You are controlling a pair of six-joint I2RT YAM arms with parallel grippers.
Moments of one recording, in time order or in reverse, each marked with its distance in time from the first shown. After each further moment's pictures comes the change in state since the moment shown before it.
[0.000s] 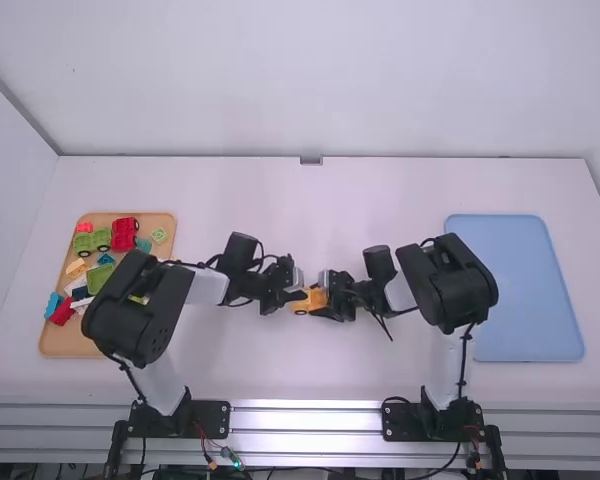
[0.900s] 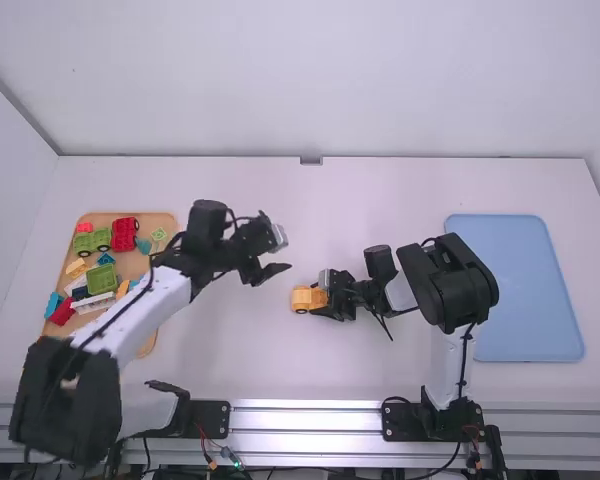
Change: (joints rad) left arm 0.094 -0.507 0.129 -0.339 -0.281 -0.159; right arm -0.005 0.000 0.000 0.002 0.005 0.002
